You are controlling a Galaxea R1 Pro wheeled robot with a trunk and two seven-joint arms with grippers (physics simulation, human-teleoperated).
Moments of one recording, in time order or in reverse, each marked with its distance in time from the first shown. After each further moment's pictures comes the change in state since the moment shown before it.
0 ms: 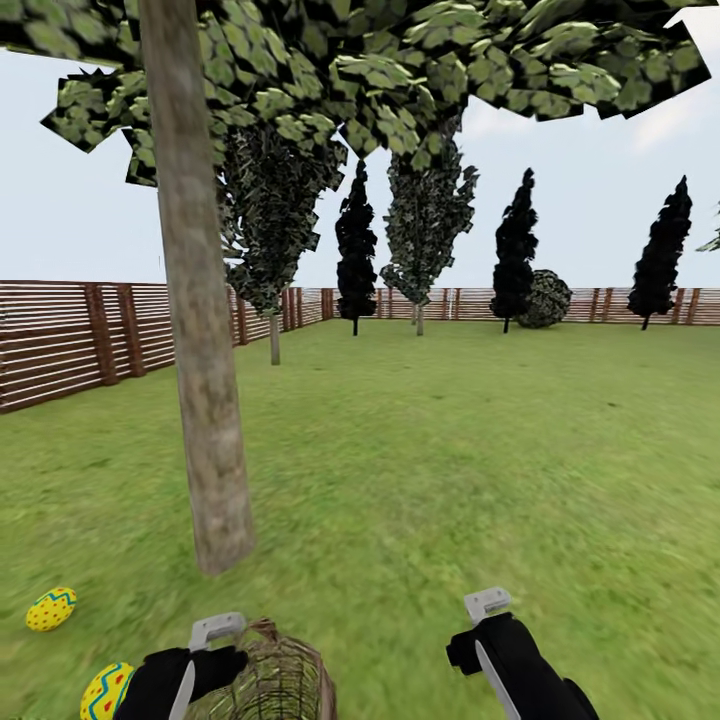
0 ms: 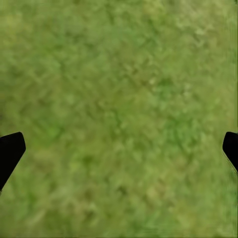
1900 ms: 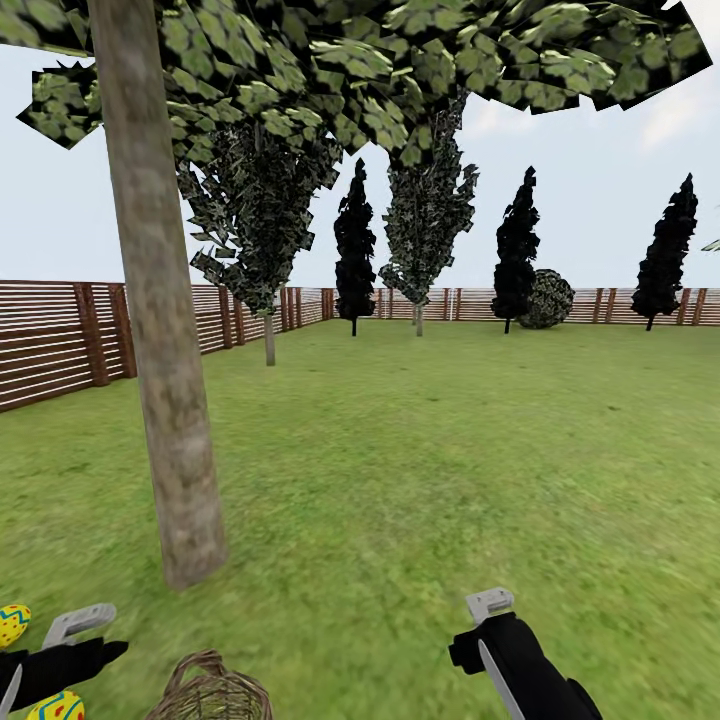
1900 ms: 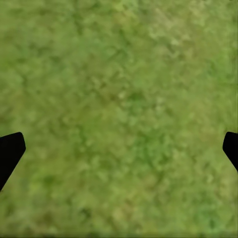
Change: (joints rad) left arm 0.001 0.387 0.167 0.012 -0.005 0.012 -0.384; right arm 0.000 -0.007 -0.008 -0.001 -0.003 0.000 0.003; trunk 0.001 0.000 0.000
